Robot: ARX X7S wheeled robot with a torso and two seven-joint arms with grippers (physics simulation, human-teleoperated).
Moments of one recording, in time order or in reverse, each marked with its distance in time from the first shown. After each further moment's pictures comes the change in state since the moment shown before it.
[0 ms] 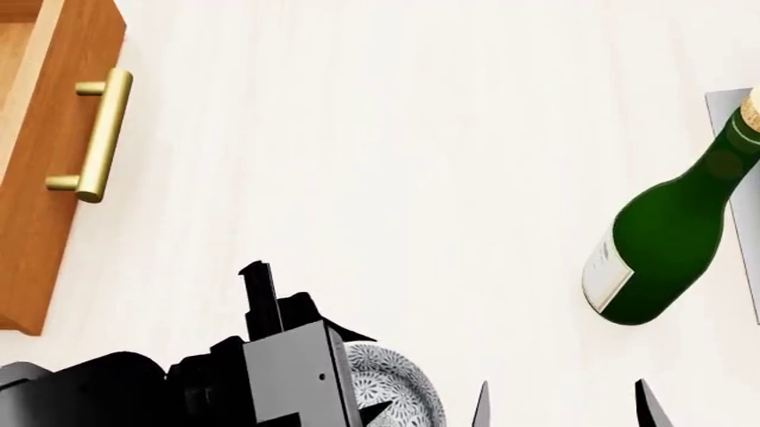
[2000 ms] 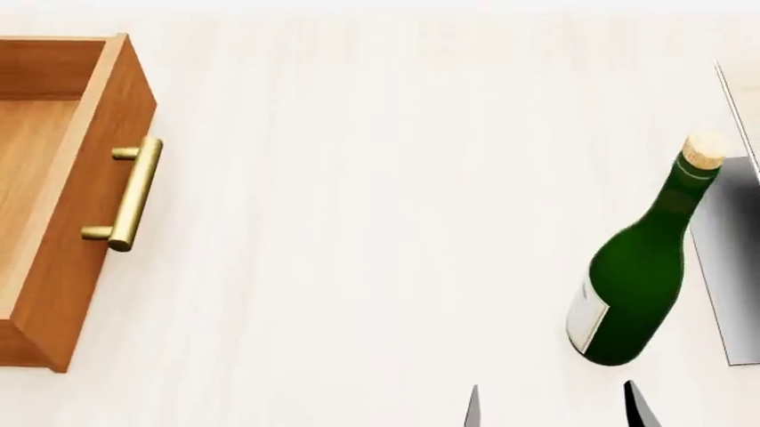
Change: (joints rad) left arm -0.601 0.022 -0.808 -0.111 -0.060 -0.527 -0.351; right arm 0.009 0.033 -0.033 0.006 -0.003 0.000 0.025
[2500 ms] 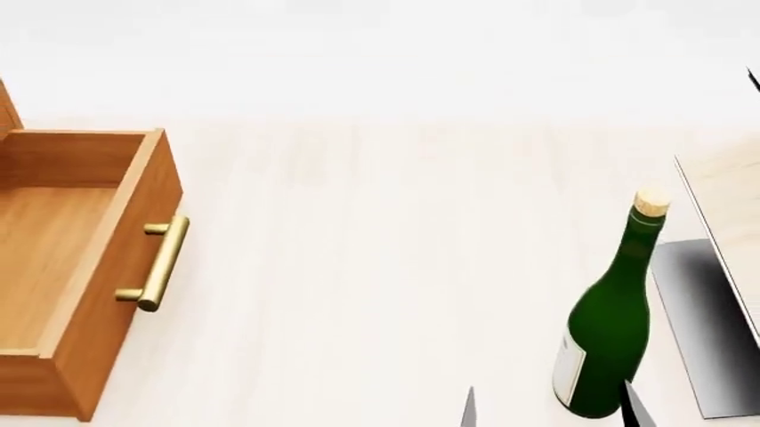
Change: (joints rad) left arm -0.097 -0.060 -0.193 -0.230 0.060 0.011 -0.093; right arm 0.002 0.007 -0.011 0.001 -0.005 0.001 0.006
